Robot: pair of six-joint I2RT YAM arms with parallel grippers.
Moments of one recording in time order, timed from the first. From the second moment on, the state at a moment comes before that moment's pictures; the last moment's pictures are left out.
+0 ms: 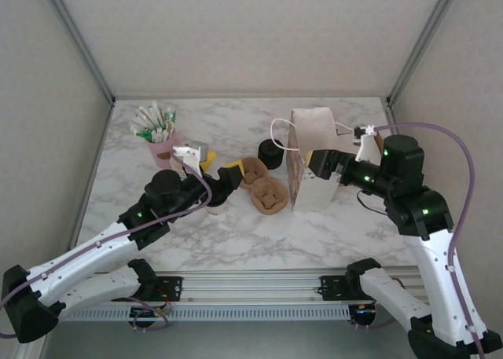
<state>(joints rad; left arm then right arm) -0.79 0.88 0.70 0.13 -0.15 -0.44 0.36 0.86 1.27 -0.85 -0.46 0.53</state>
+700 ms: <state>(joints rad) -0.76 0.78 0.49 0.28 -0.30 -0.40 0.87 1.23 1.50 -0.93 -0.16 0.37</state>
